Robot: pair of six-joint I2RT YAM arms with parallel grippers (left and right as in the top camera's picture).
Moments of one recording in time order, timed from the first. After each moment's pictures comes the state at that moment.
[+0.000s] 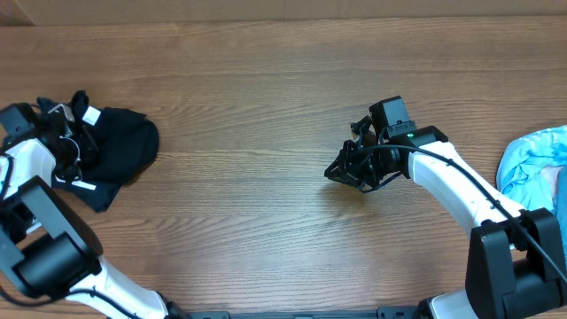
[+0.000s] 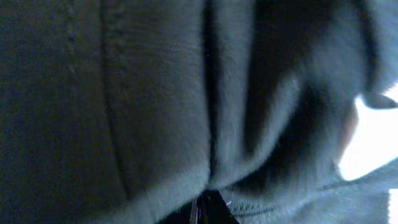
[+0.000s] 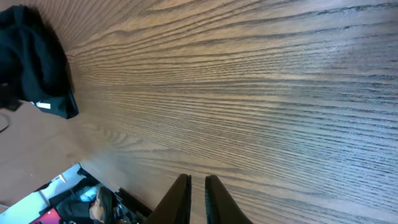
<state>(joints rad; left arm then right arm) 0.62 1.96 1.33 -0.54 0.32 0.01 0.27 1.67 1.05 -0.67 -0.65 0.59</state>
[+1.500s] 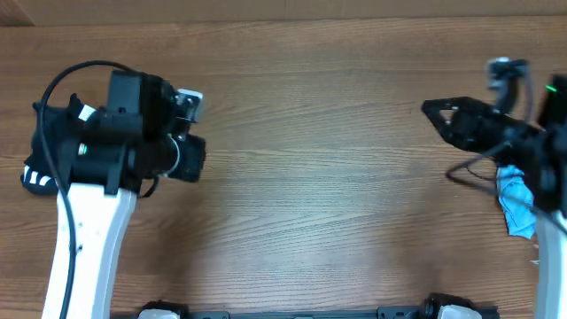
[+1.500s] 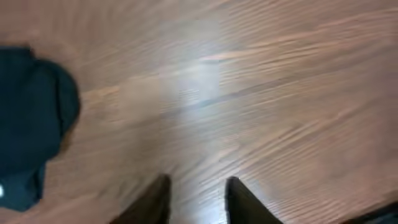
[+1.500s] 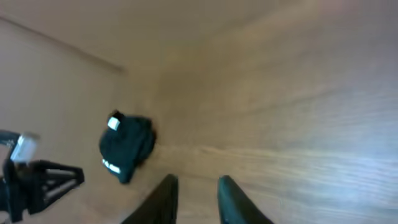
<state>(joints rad) -0.14 1.33 1.52 -1.32 0.16 0.08 -0.21 1.16 1.39 -0.96 -0.79 0.24</state>
